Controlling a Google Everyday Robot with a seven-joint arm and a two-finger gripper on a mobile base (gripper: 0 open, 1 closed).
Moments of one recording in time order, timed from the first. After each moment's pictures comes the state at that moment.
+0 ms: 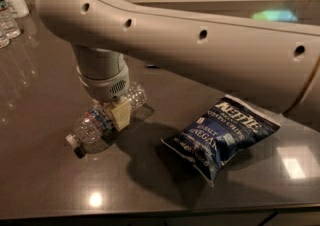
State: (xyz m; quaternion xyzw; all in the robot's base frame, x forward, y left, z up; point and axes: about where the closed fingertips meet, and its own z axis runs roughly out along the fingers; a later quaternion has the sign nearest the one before) arm 0.464 0.108 0.840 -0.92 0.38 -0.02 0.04
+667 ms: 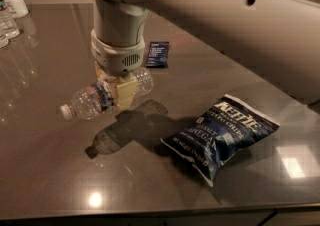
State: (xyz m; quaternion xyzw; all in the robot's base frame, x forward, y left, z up) arm 0.473 0.100 0.891 -0.90 0.43 0.04 0.10
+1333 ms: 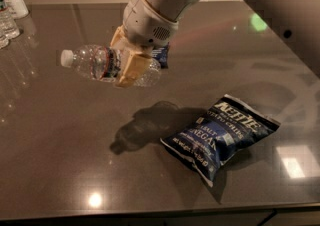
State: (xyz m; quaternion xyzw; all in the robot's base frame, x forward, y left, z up) arm 0.485 0.086 0.950 -0.81 0.50 0.19 0.24
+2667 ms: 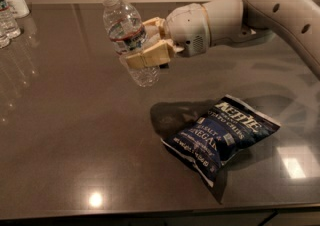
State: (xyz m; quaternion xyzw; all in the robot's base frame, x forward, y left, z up) arm 0.502 0.056 0.993 -0.61 0.49 0.43 0.44
